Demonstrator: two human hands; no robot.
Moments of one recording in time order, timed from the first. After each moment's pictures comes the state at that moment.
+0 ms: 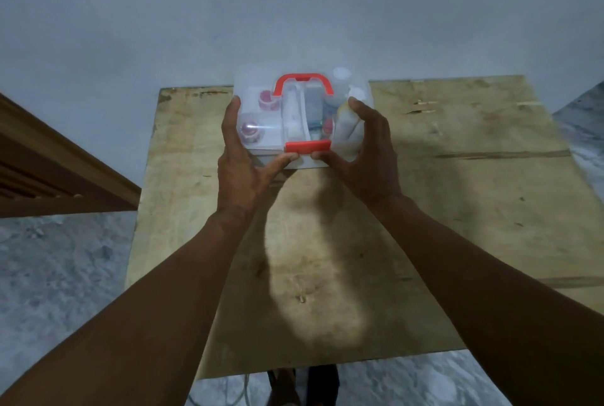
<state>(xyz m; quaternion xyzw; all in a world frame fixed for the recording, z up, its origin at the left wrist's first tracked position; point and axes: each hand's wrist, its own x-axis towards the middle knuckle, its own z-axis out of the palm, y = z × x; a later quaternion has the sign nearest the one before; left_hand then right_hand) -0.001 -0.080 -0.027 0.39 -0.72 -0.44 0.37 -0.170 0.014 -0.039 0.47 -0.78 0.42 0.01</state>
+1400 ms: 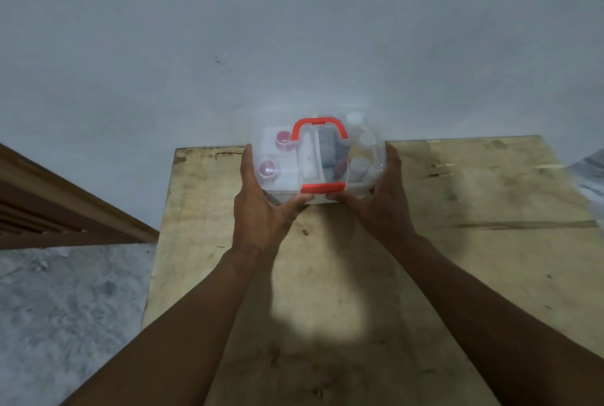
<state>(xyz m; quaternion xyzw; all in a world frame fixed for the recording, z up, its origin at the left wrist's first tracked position) -0.030 -0.135 -0.012 0.45 -0.69 -0.46 0.32 -0.200 -0.040 -0.017 0.39 -0.79 0.46 -0.12</state>
